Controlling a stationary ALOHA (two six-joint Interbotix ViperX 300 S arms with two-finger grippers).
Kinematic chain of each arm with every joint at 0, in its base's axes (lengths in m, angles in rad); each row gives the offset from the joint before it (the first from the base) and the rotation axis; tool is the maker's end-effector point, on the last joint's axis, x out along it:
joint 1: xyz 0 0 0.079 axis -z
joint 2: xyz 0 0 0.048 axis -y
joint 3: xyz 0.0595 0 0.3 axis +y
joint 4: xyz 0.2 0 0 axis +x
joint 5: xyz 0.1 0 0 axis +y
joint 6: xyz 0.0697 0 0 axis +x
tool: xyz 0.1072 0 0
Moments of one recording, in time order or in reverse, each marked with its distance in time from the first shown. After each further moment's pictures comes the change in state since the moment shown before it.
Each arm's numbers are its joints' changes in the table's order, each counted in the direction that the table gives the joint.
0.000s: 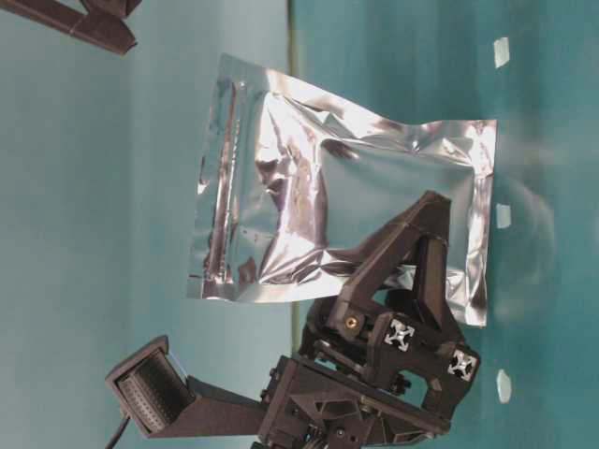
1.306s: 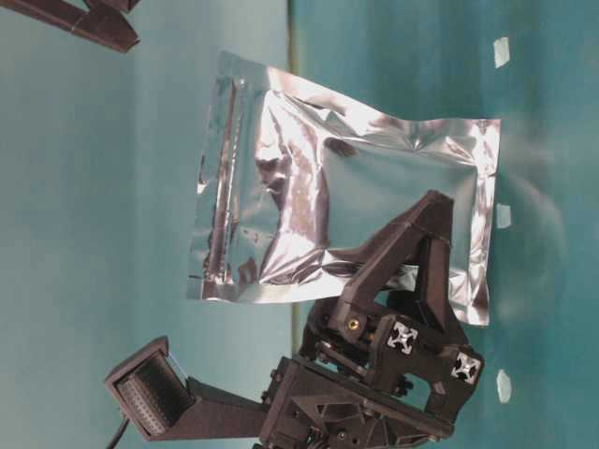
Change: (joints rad) left arm 0.008 0.002 0.002 0.000 0.002 0.000; right arm -0.017 -0.002 0.005 0.000 -0.008 0.000
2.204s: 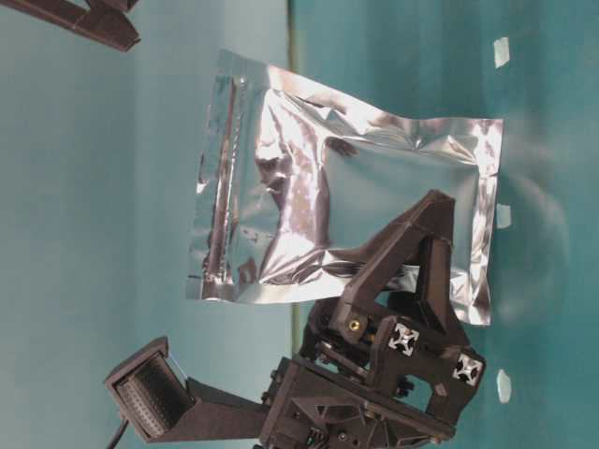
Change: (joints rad) left arm 0.005 0.000 -0.002 0.000 0.000 0.000; right arm -0.003 0.002 0.000 0.000 0.000 0.014
